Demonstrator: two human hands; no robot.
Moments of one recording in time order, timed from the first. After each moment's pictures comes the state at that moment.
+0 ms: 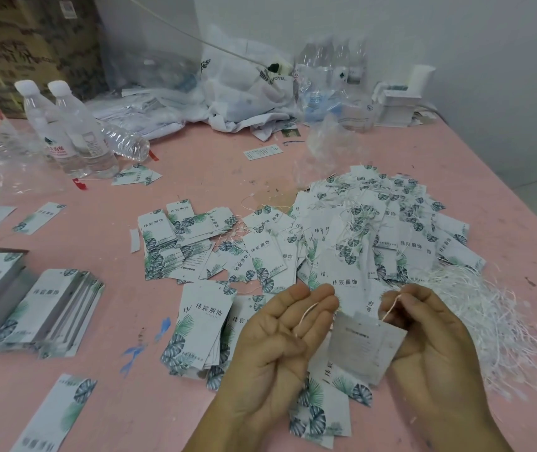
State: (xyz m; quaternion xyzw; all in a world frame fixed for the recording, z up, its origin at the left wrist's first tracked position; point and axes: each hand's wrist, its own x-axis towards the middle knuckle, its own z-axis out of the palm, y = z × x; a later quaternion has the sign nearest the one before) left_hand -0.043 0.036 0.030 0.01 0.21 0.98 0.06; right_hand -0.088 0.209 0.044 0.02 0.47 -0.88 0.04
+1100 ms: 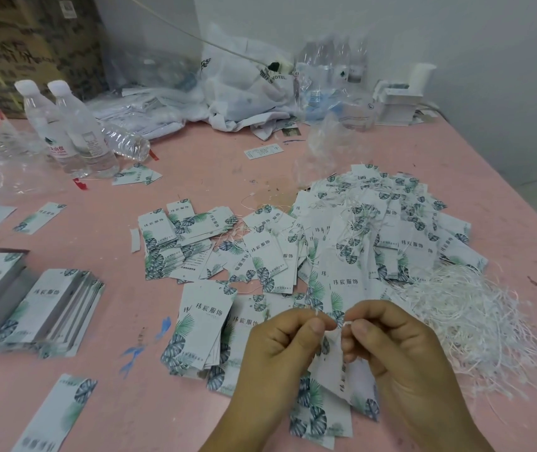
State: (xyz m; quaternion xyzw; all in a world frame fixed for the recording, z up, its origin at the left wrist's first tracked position) left_hand -0.036 0.045 0.025 -0.04 0.63 0.77 -0.08; right_hand -0.072 0.197 0.041 -0.09 0.59 -0.79 0.12
